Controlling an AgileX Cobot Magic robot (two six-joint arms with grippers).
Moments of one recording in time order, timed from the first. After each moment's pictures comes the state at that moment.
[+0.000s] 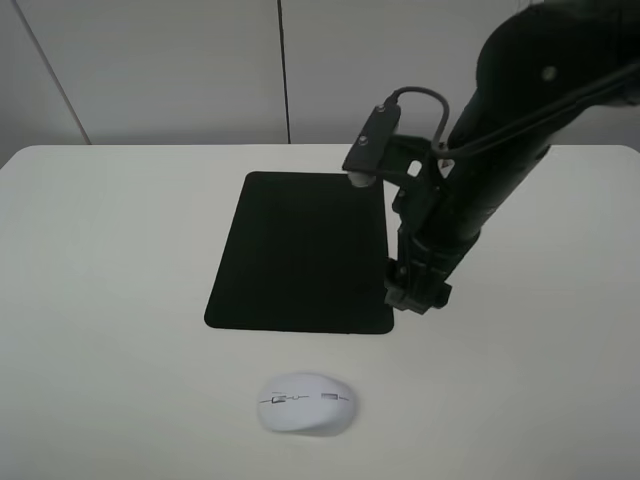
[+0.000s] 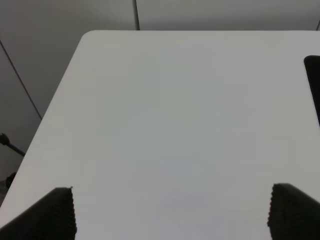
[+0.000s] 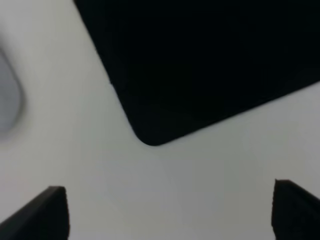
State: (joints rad) left arm -0.06 -0.01 -0.51 0.10 1.08 -0.11; right arm 0.68 1.61 -0.97 -0.07 0.77 -0.45
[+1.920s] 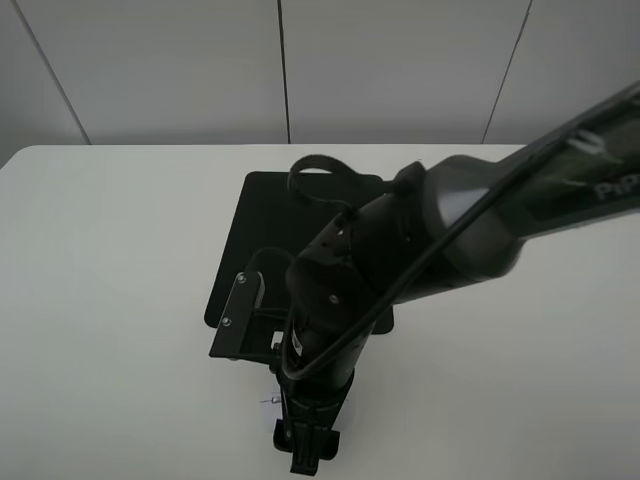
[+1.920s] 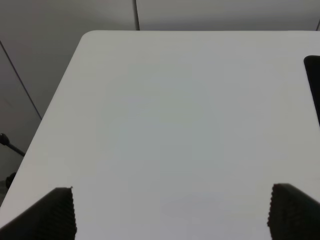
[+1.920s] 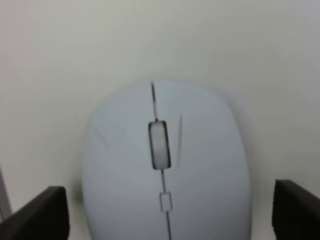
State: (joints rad) left arm -0.06 -0.01 -0.51 0.10 1.08 -0.11; right arm 1.04 1.97 -0.98 0.05 0.54 -0.41
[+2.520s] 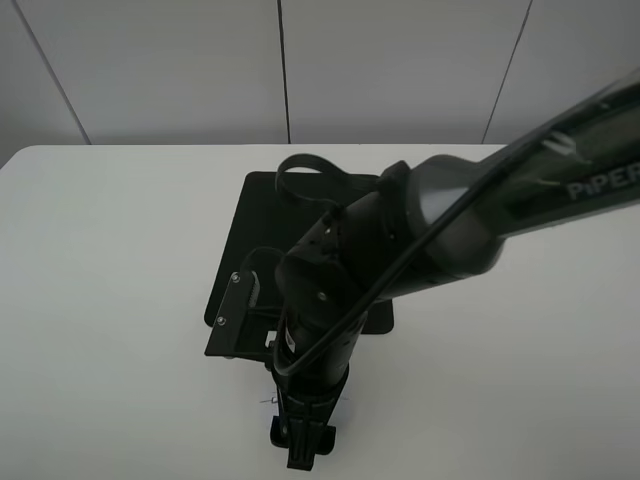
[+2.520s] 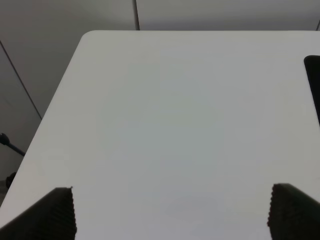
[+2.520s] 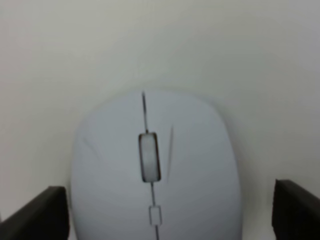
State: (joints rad) left arm -0.06 -0.01 -0.51 0.10 1.08 -0.11; right arm 1.04 1.99 -1.02 0.03 0.57 -0.41
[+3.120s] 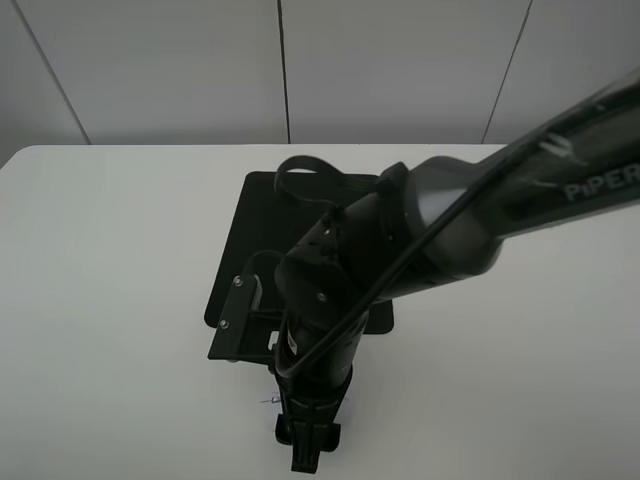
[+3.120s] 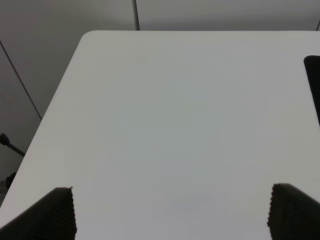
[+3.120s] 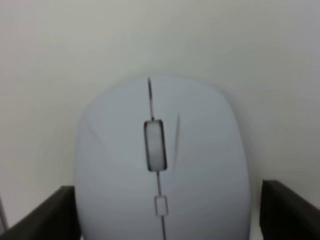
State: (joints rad) left arm -0.06 -0.01 -0.51 0.10 1.08 -0.11; right arm 1.04 2.00 -1.02 0.03 0.59 -0.41
